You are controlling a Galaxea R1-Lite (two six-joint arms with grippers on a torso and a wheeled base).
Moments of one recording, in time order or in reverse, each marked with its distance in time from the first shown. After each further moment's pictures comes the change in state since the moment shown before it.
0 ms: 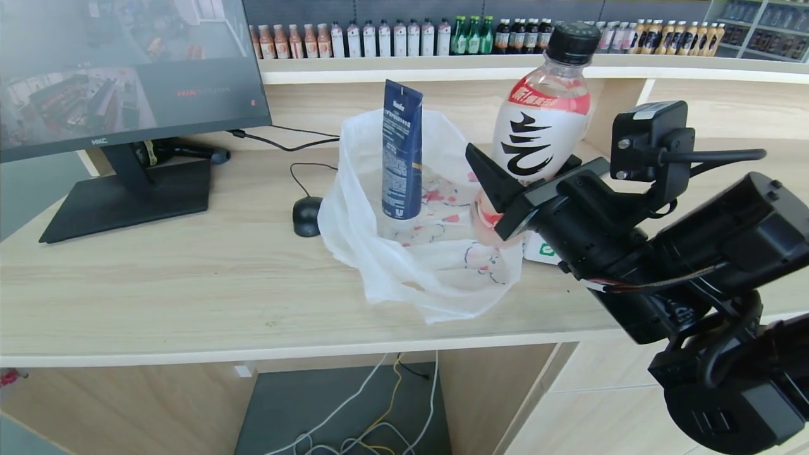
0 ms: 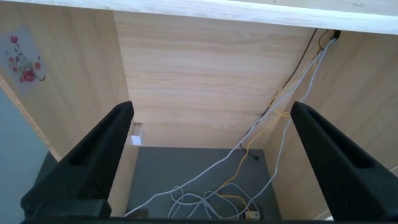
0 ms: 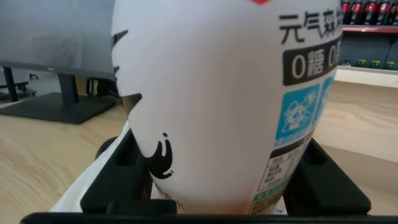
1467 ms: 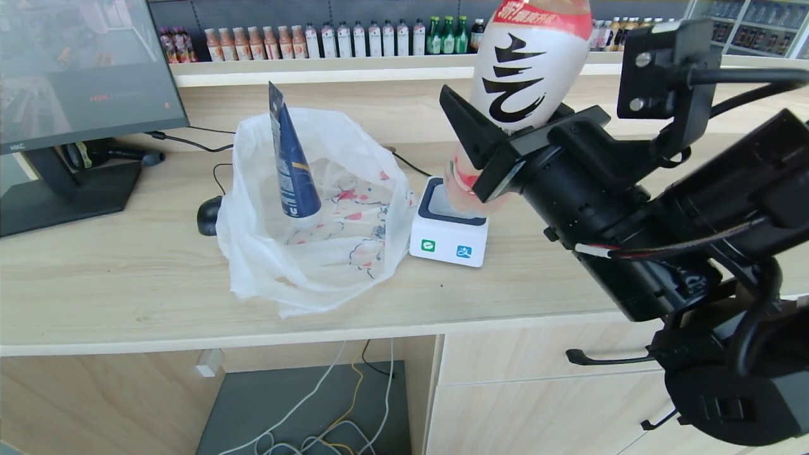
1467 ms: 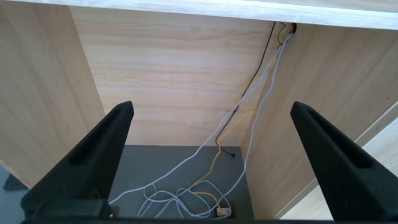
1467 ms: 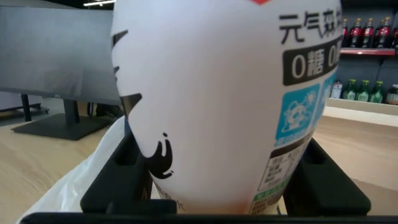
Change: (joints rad) left arm 0.001 0.000 0.000 0.000 -0.001 0.001; right arm 0.099 -0.029 -0.152 0.111 -0.026 -0.034
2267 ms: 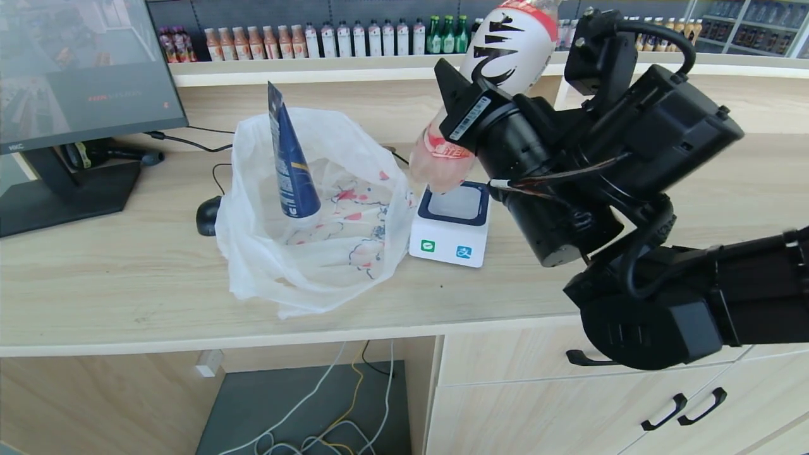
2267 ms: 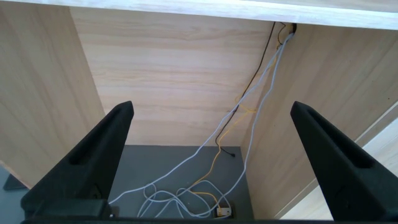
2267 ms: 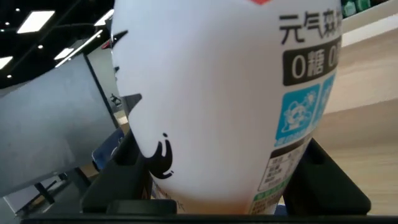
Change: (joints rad) left arm 0.000 0.000 0.000 0.000 0.000 0.000; right arm 0.006 0.143 -0.319 0.195 -0.288 0.417
